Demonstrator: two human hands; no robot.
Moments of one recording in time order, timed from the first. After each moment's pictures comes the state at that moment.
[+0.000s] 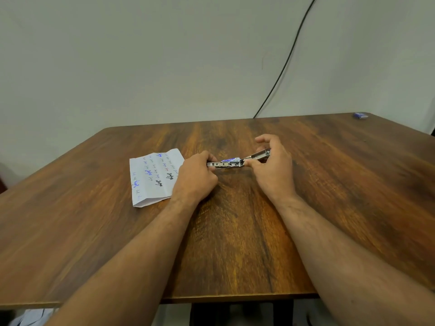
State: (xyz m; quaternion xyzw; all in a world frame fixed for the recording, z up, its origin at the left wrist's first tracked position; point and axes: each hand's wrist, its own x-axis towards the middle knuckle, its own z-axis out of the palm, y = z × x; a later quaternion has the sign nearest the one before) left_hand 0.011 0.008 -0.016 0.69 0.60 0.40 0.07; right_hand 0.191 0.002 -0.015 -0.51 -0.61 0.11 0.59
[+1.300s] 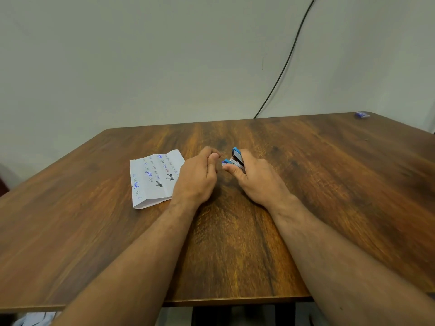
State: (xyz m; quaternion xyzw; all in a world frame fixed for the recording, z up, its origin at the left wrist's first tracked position) left_hand 0.010 -0.006 -0.013 0.72 0.52 0.46 0.05; right_hand 0.180 0.006 -0.021 -0.51 -0.78 0.05 0.36
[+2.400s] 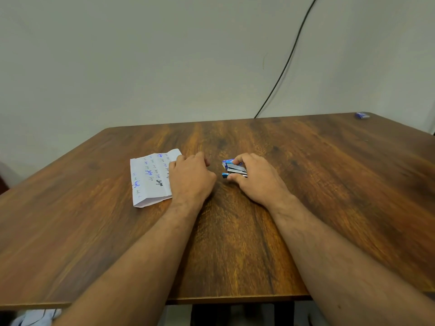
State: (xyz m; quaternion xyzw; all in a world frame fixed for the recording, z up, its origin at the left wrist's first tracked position) left_hand 0.013 0.007 -0.018 0.64 0.68 0.34 -0.07; right_hand 0.183 0.015 -0.030 -0.53 -0.76 0.06 0.37
